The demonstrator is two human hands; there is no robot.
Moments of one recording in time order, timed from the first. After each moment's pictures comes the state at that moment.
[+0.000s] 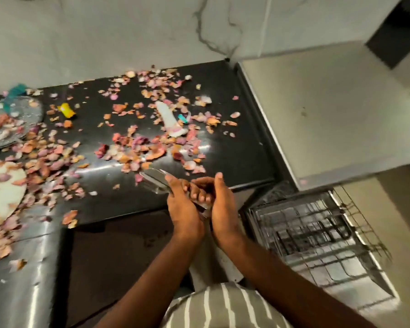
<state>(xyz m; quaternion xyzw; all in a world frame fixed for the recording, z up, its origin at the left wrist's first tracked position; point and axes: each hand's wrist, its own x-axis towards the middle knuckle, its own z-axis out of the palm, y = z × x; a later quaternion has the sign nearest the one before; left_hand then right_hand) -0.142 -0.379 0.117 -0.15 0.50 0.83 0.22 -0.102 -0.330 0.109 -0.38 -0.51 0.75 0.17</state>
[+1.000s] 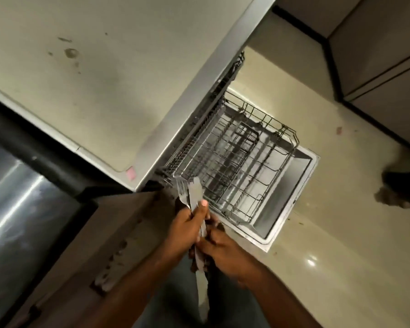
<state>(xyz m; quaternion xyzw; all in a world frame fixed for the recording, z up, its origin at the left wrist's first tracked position) 0.044 -0.164 -0.066 0.23 0.67 0.27 0.65 0.177 -0.182 -0.074 -0.51 -0.32 0.79 0.07</state>
